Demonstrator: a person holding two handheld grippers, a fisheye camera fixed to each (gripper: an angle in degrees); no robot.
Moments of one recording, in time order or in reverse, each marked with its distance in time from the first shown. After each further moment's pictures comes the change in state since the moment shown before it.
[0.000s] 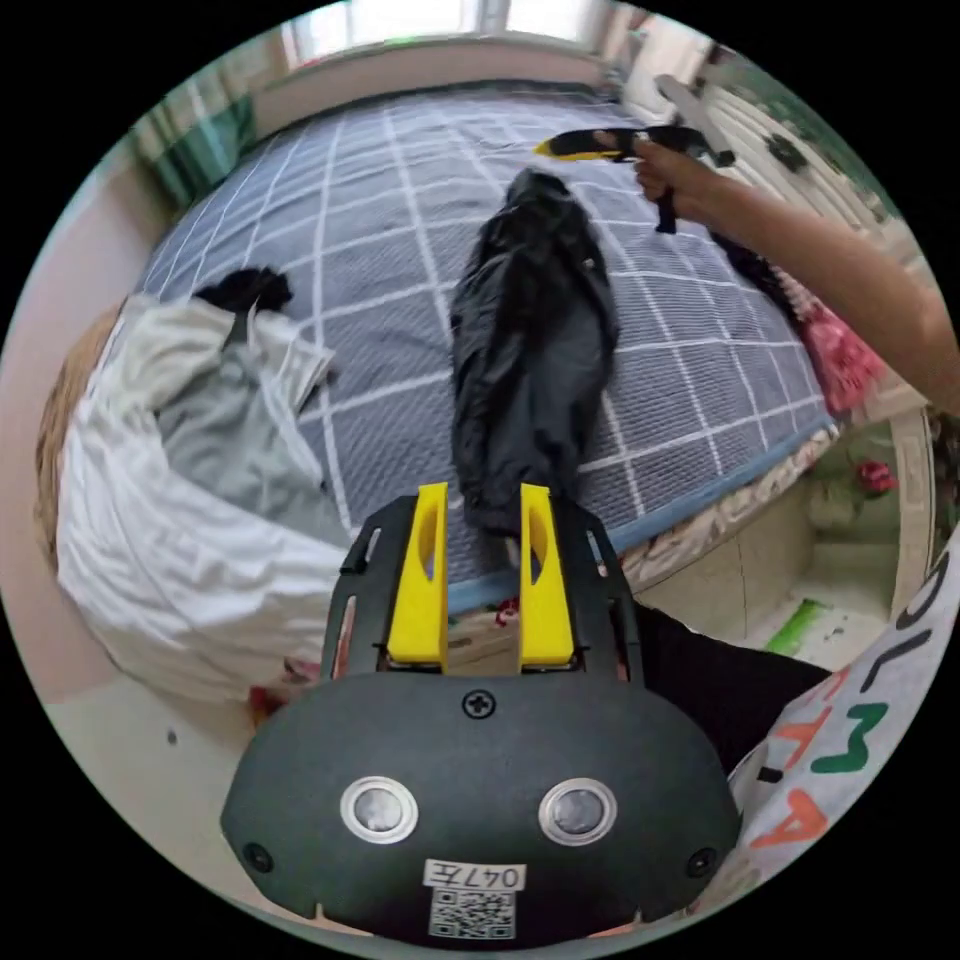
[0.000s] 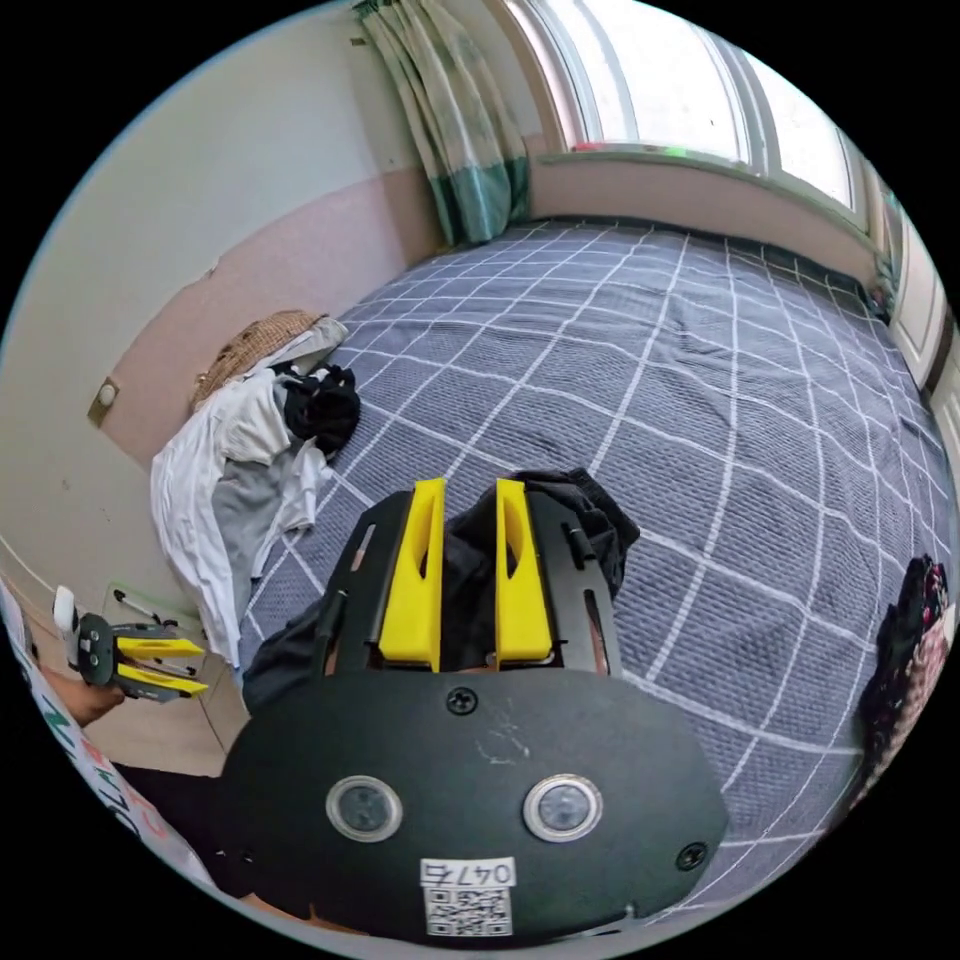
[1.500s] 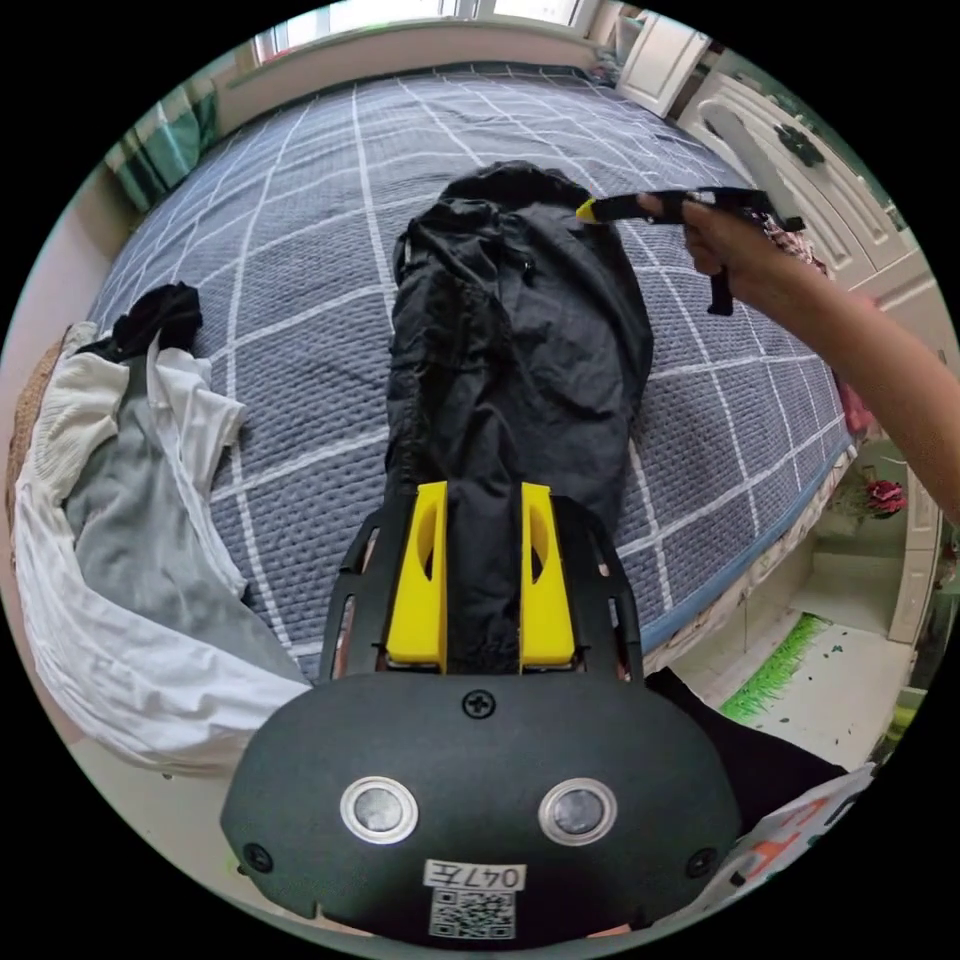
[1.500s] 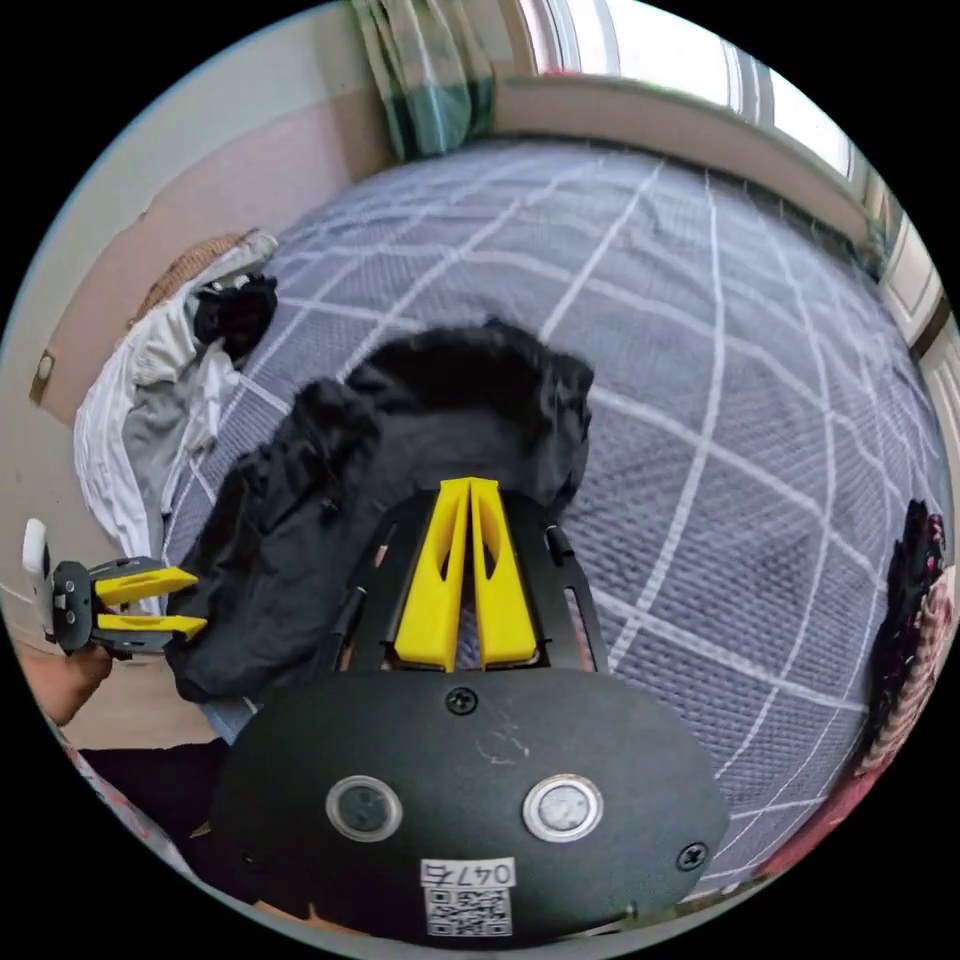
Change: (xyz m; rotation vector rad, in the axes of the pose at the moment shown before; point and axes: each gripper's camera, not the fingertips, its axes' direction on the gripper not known) left arm -0.024 -0.118 0.064 -0.050 0.026 -0.049; right arm 0.085 0.100 0.110 -0.246 0.116 0.037
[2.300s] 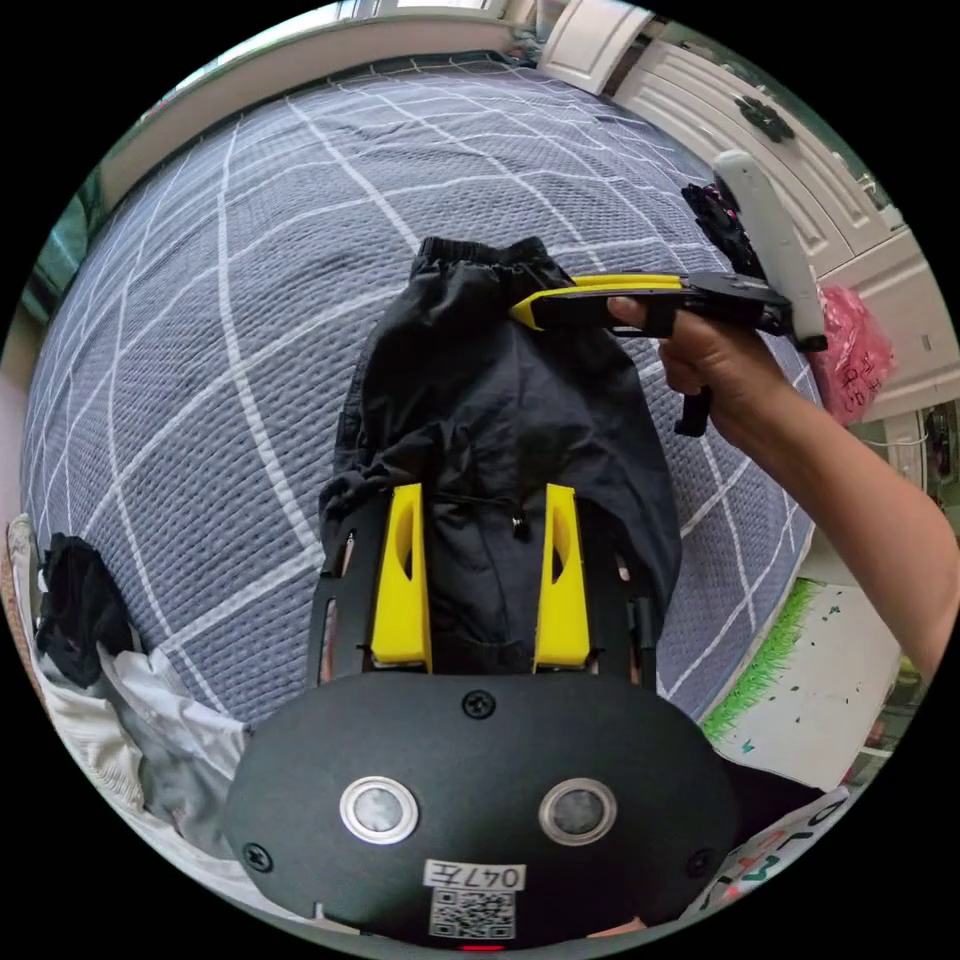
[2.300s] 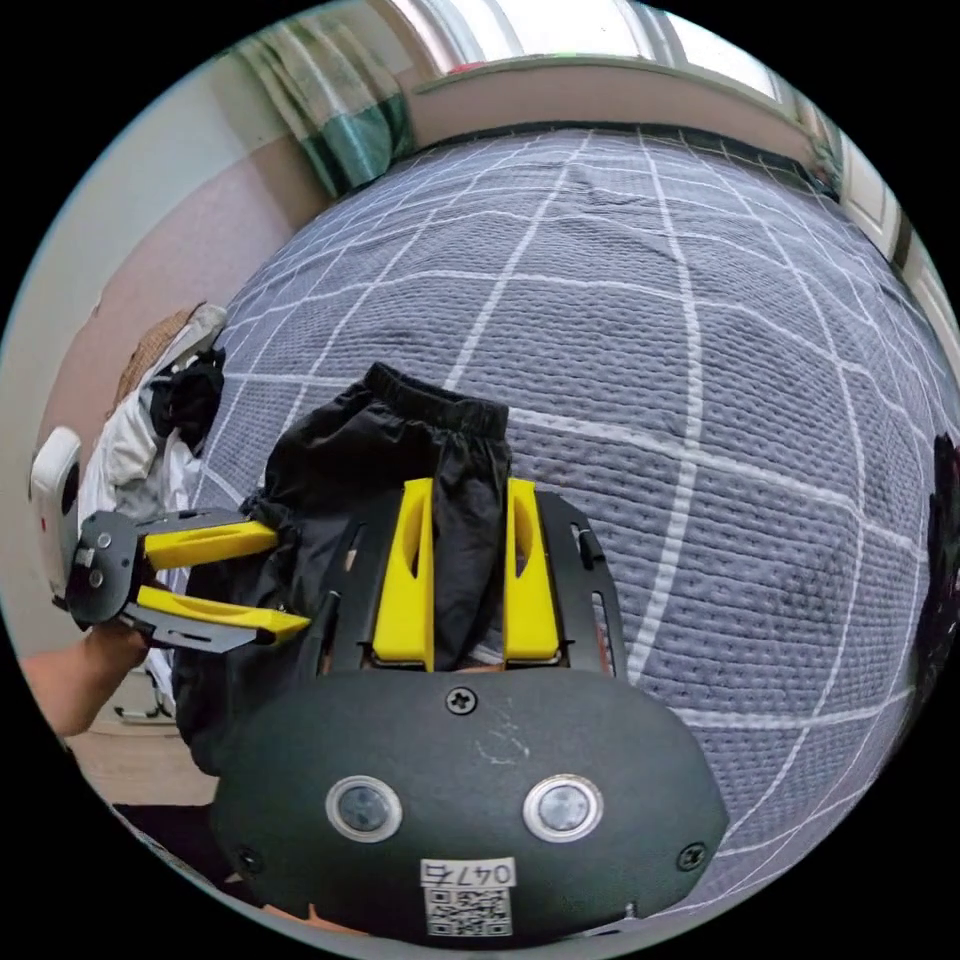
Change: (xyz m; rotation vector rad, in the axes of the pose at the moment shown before) left arm -0.033 -0.198 0.066 -0.029 0.093 0.216; right arm 0.057 0.019 0.029 0.078 -0.035 0.171
